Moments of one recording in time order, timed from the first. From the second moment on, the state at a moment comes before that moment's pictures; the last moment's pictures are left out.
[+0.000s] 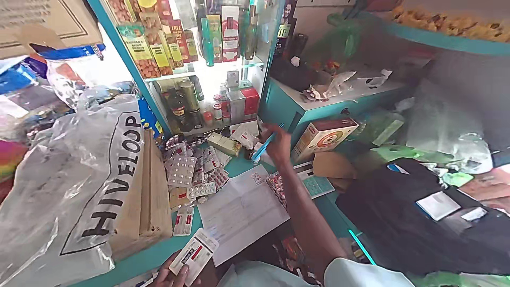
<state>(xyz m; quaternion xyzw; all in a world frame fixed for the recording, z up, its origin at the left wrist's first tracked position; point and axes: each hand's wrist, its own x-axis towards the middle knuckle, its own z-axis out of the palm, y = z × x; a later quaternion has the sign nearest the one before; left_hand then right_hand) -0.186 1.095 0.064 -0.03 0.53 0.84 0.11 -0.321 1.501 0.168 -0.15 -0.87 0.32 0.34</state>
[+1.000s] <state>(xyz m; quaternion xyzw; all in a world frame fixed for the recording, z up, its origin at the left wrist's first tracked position) -0.206 1.045 0.049 0.02 0.55 0.82 0.16 -0.447 1.519 0.166 -0.02 -0.99 0.06 0.09</state>
